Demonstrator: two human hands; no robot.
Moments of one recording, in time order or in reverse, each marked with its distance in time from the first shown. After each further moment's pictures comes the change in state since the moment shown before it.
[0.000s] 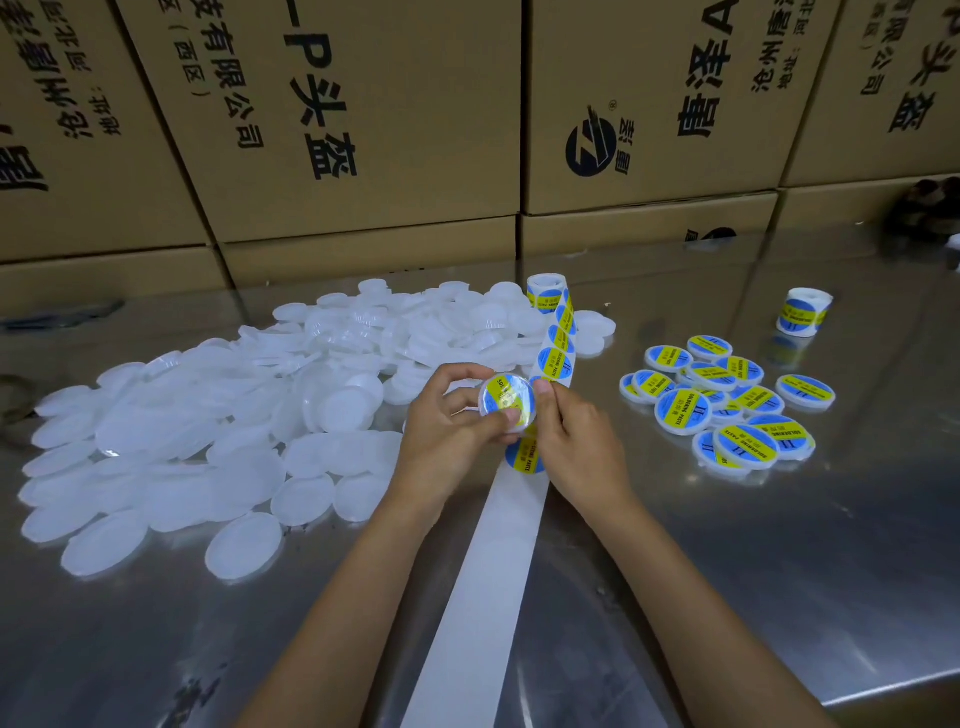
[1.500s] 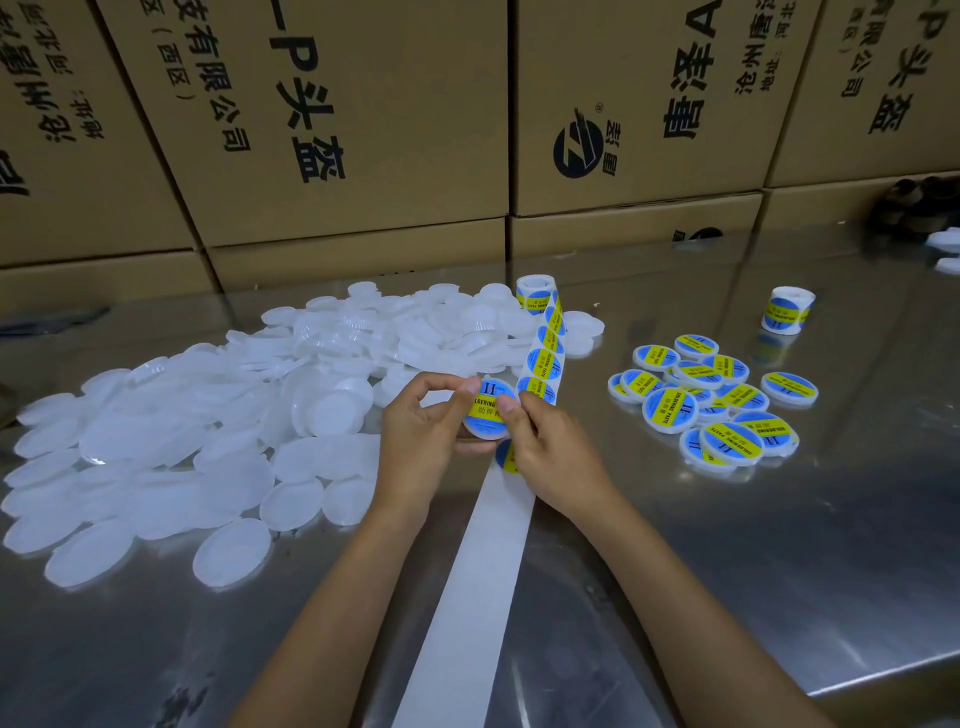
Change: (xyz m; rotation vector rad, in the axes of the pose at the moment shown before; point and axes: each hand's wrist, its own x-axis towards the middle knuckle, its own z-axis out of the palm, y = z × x) left_hand -0.003 0.003 -0.001 -0.035 0.113 0.008; right_hand -0.006 -0.010 -0.002 0.105 -0.186 -0.048
